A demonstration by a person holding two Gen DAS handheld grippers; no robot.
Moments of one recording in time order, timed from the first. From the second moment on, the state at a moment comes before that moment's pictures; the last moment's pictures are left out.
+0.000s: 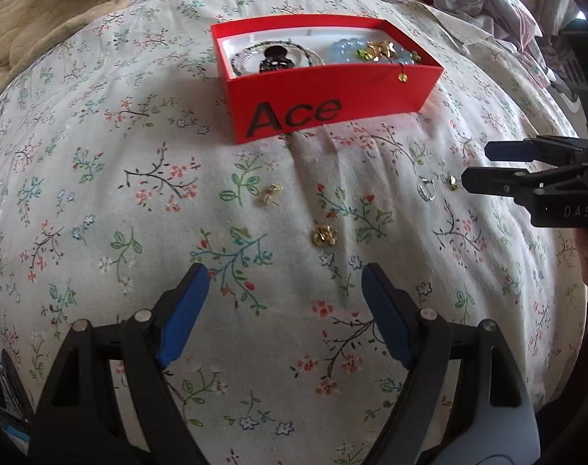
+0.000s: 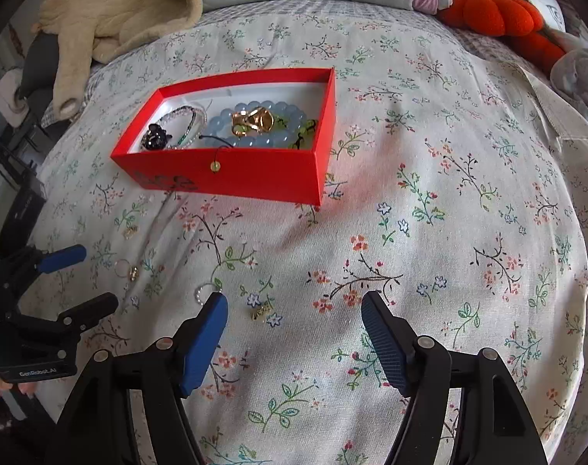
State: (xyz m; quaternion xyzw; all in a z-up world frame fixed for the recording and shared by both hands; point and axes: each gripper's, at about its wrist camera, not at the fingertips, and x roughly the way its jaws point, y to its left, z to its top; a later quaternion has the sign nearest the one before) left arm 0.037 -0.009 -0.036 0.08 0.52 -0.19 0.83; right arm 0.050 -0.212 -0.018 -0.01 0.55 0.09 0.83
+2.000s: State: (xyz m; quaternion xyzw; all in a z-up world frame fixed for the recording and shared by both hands) left arm 0.049 0.000 -0.036 0.02 0.53 -0.20 0.83; right arm 0.044 -0.149 -0.038 -0.07 0.52 0.18 0.83
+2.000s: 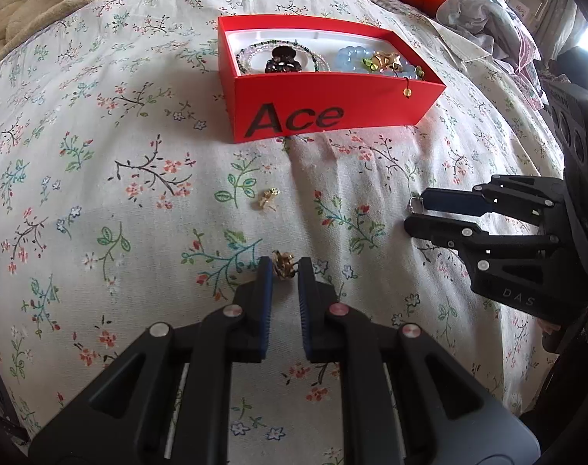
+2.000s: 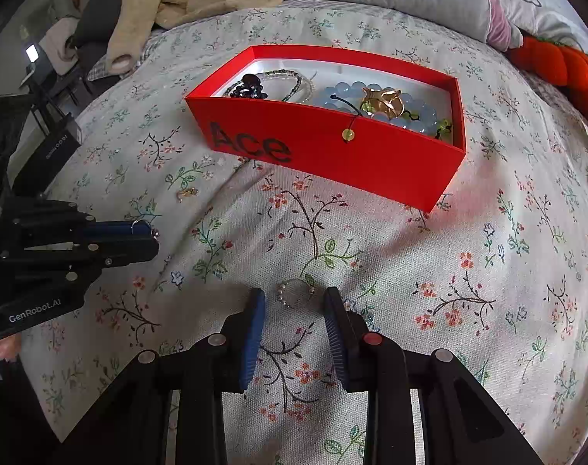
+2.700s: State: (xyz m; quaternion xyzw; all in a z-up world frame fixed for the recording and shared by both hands) left arm 0.058 0.003 -0.011 -0.02 0.51 -0.18 0.84; right arm 0.047 -0.160 -0.016 -0.04 0.51 0.17 0.84
